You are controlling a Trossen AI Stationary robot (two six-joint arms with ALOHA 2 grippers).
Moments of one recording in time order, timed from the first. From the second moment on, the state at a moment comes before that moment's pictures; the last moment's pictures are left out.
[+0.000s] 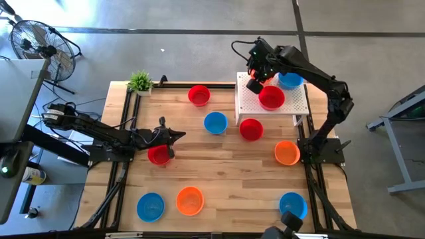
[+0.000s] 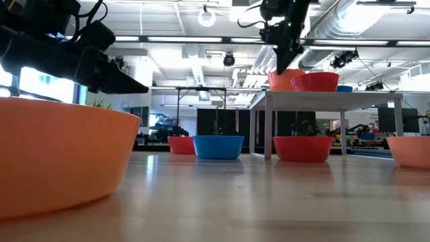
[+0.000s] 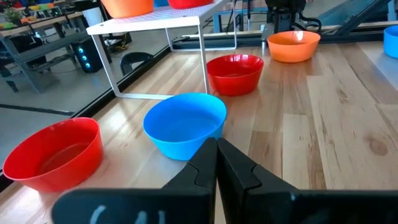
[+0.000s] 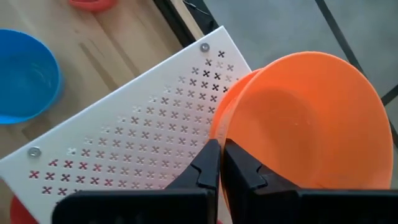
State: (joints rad) left arm -0.14 1.06 0.15 0.73 -0.48 0.03; right arm -0.68 1.69 1.78 -1.21 0.16 -0.14
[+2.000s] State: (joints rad) left arm -0.14 1.06 0.15 0.73 -0.48 0.03; right arm -0.60 1.61 1.79 -1.14 0.20 -0.17
